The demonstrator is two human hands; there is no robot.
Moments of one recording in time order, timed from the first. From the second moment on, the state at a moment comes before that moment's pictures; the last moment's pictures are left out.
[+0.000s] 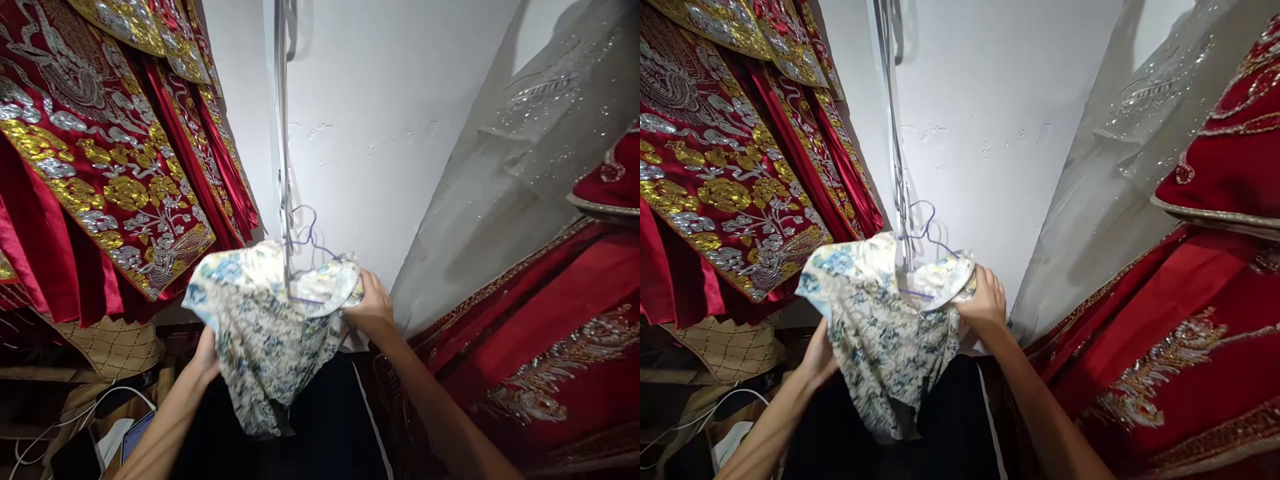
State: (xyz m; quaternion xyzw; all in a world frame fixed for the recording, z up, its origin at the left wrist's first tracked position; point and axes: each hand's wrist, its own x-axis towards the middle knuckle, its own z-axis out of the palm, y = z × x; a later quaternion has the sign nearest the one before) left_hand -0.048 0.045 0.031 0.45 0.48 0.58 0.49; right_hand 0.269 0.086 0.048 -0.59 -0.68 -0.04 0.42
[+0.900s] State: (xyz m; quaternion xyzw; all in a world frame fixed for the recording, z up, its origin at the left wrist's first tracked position) left_hand -0.009 -0.025 -0.052 0.14 0.44 0.54 0.70; right_hand 0.162 0.036 -0.023 -0.39 -0.52 0.62 0.44
